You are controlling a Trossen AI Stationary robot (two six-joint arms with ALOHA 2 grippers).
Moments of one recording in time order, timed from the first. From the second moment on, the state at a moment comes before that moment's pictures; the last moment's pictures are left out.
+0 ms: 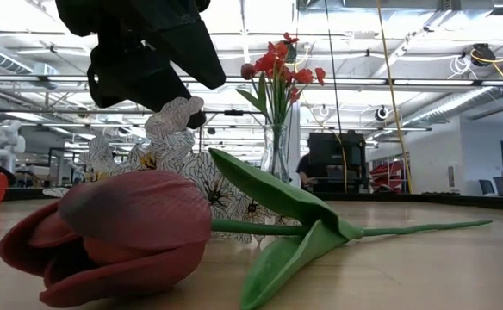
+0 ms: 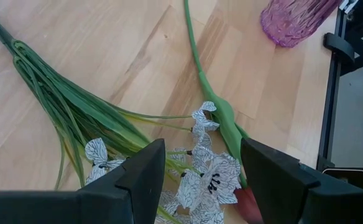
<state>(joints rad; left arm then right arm) -0.57 1.82 1.18 -0.24 -0.35 -0.96 1.28 1.27 1.10 -0.55 1.36 1.05</state>
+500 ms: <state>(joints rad) -0.57 1.82 1.18 -0.24 -0.38 -0.96 1.24 1.36 1.10 -0.54 1.36 1.09</state>
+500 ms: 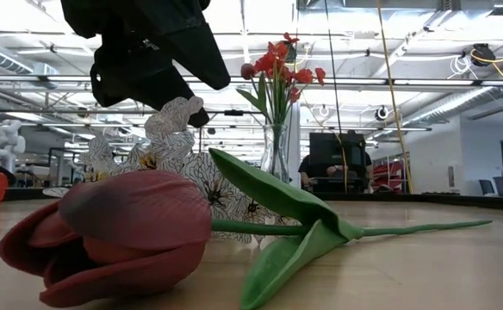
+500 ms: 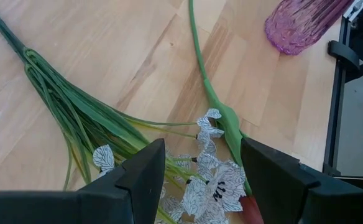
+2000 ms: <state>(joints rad) -0.57 1.82 1.18 -0.24 -0.38 -0.96 1.23 1.54 1.10 -0.58 1.20 1.22</state>
